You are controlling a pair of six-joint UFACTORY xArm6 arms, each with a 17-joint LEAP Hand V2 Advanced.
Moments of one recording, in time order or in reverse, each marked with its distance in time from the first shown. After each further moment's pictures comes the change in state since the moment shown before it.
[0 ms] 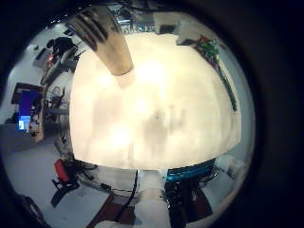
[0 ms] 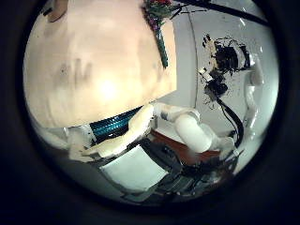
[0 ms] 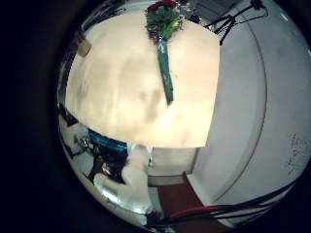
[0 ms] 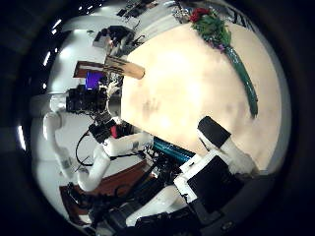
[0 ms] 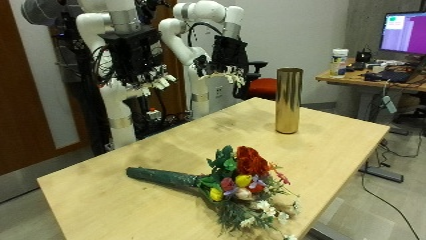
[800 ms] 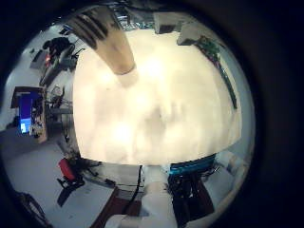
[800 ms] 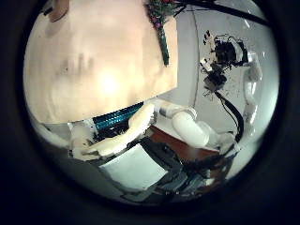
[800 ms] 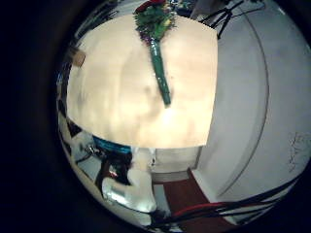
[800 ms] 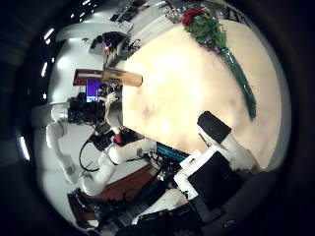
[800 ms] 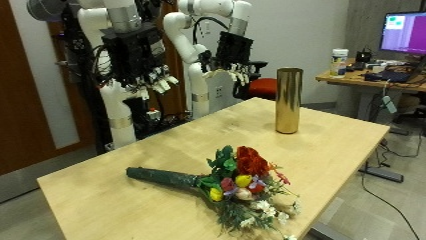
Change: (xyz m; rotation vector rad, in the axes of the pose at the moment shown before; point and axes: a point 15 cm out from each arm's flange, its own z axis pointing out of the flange) left arm 0.006 -0.054 -0.032 -0.133 -0.024 0.069; right arm 0.047 -0.087 -0.031 0.022 -0.031 0.200
